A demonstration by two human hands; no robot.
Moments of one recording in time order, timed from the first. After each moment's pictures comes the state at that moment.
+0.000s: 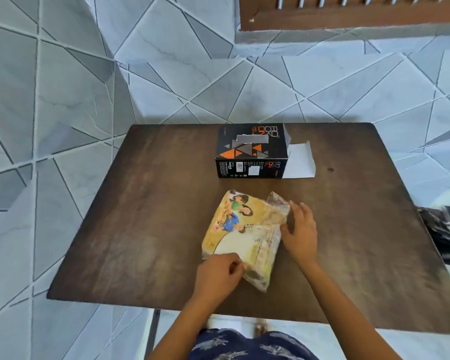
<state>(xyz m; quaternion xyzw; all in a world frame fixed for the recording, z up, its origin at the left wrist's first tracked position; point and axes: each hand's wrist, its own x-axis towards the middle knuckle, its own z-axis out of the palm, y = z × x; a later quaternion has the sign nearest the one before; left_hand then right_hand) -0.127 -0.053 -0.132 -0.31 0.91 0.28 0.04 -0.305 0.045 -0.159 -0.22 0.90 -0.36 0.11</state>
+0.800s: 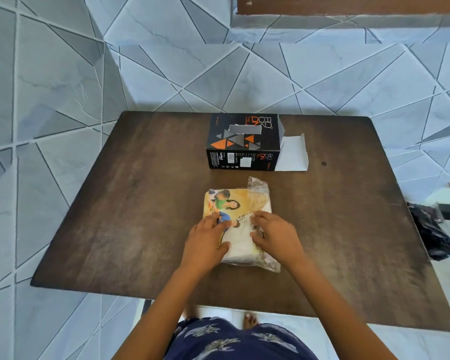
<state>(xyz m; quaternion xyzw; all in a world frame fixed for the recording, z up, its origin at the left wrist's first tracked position) -0.159 -0.076 -0.141 -0.29 0.93 0.20 0.06 -0.299 0.048 -0.149 -0.49 0.85 -0.17 0.11</state>
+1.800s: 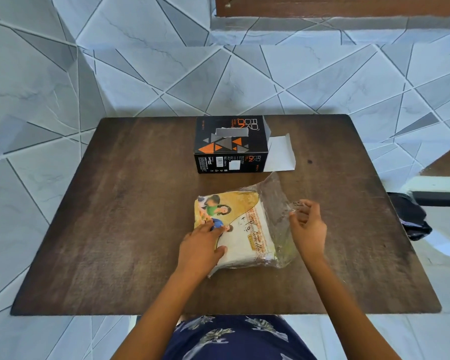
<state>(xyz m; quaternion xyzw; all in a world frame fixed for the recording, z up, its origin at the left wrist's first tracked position) -0.167 -0.083 -0.132 -0.27 0.94 0.18 0.13 -0.323 0.079 -0.143 -0.09 0.87 -0.47 0.06</state>
